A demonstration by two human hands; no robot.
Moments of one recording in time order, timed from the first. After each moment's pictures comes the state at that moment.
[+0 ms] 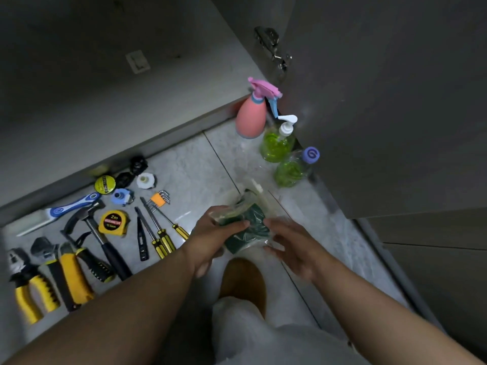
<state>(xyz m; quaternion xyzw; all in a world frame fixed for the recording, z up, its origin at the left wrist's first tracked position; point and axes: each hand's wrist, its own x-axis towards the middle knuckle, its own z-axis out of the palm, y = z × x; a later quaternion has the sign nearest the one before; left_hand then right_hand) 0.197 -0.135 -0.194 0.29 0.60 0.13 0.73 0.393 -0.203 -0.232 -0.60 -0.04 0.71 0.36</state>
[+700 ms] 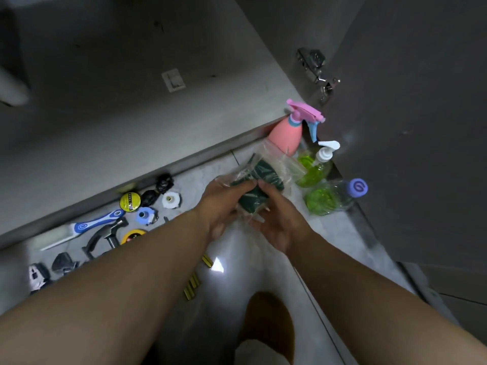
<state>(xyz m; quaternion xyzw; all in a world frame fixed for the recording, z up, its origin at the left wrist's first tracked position) 0.191 -0.019 -0.189 0.25 0.58 0.23 0.74 0.326 -0.065 -0.246 -0.50 -0.02 0.73 0.46</state>
